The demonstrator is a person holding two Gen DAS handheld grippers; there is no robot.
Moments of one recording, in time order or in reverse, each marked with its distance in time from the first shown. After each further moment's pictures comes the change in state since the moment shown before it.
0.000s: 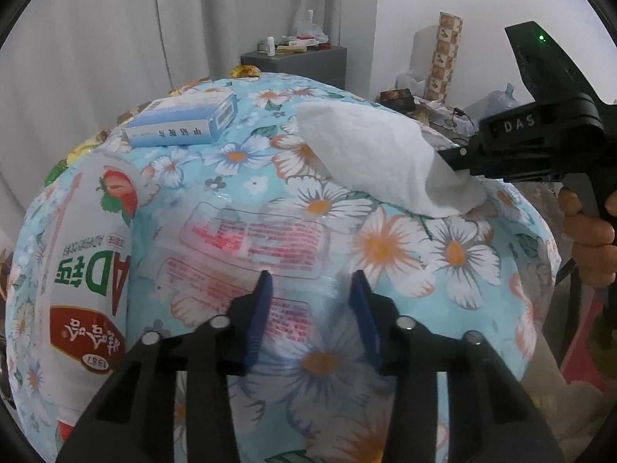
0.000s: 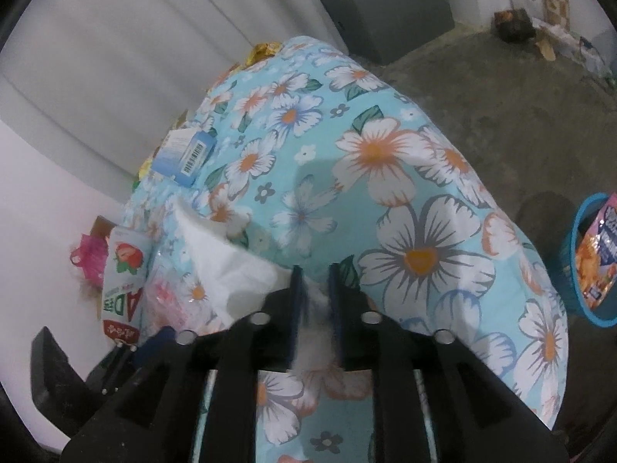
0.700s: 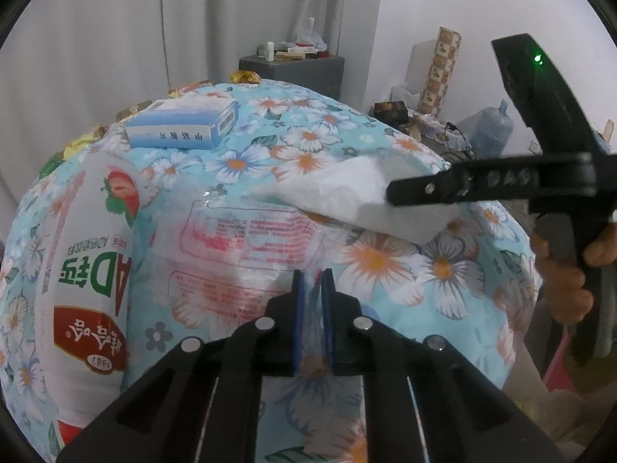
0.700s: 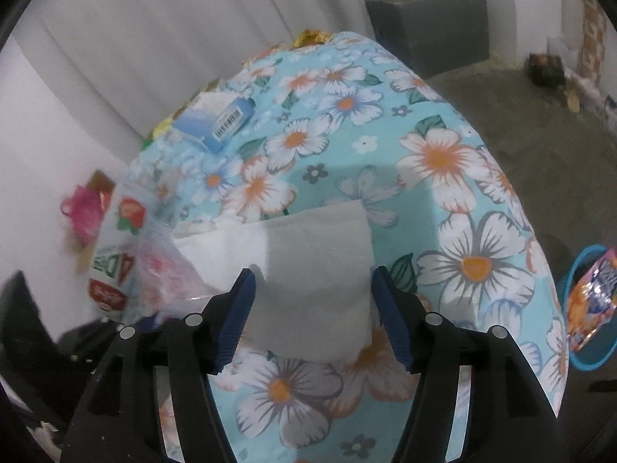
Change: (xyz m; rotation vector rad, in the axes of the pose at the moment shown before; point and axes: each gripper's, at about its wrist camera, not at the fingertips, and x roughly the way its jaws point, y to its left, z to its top) left arm -0.011 0.007 0.003 -0.050 -0.031 -0.051; right arm 0.016 0.042 -0.012 -0.213 0.003 -0.057
